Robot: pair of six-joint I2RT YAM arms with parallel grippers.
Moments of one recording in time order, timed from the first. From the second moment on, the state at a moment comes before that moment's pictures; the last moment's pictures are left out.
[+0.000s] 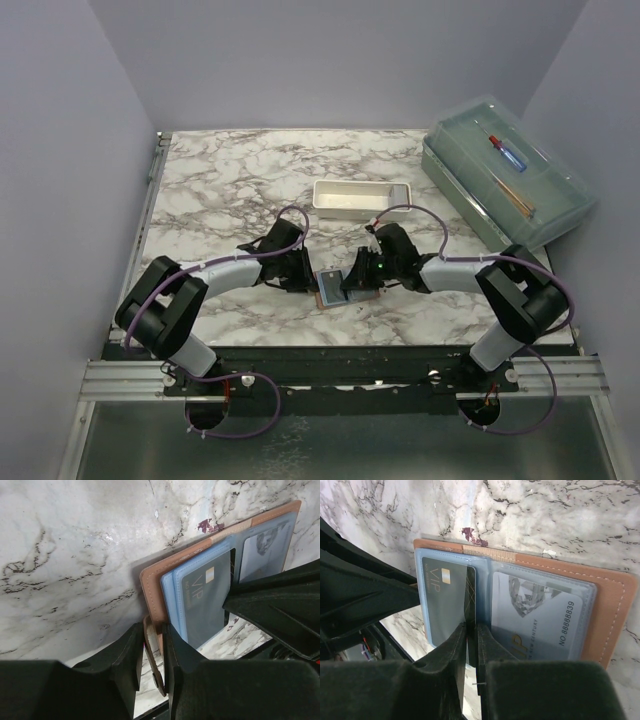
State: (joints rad) left arm -0.61 1.54 0.72 -0.19 0.28 -0.77; right arm 0.65 1.63 0.64 0.20 -0.38 0.73
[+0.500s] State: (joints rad) left arm -0.61 1.50 0.73 -0.26 0.26 -0.74; right arm 0.69 1.56 0.70 0.01 -0.28 0.67
